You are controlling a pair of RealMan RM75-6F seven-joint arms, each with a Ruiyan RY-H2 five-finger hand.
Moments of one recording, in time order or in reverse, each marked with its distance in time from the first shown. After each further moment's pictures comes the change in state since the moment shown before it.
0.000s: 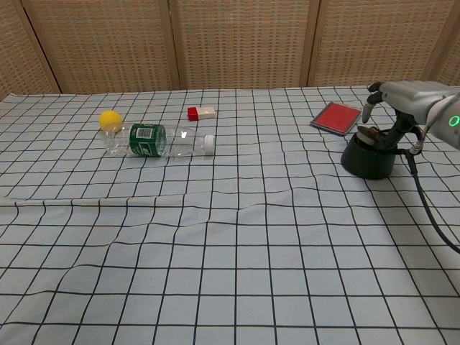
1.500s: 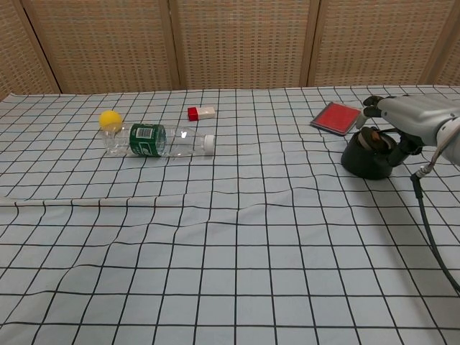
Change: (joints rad) left arm 0.005 0.027 0.011 -0.029 0.025 -0.011 -0.021; right arm -0.079 0.044 -0.060 -0.219 -0.070 0.109 -0.107
